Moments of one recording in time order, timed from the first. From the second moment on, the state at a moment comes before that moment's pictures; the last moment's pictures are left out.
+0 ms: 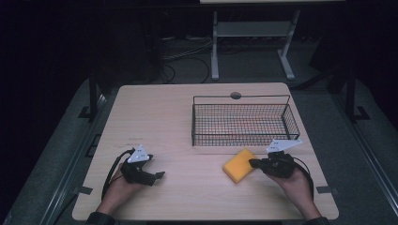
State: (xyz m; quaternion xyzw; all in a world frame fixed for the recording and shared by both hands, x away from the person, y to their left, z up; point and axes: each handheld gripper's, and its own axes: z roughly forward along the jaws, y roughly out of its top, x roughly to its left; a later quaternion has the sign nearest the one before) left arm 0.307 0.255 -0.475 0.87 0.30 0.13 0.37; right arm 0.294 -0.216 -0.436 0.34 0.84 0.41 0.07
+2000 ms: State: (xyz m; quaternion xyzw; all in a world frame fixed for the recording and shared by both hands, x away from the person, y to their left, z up) left arm 0.306 0.255 -0.475 0.87 0.30 0.13 0.37; right arm 0.312 -0.141 -0.446 0.30 0.88 0.38 0.04
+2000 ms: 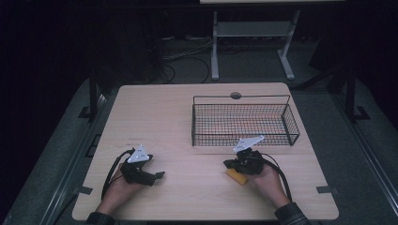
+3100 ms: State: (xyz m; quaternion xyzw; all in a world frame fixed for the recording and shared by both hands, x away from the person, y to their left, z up) left arm 0.306 0.255 -0.475 0.87 0.30 0.13 0.37; right arm 0.281 -0.205 -0.441 0.35 0.86 0.35 0.06
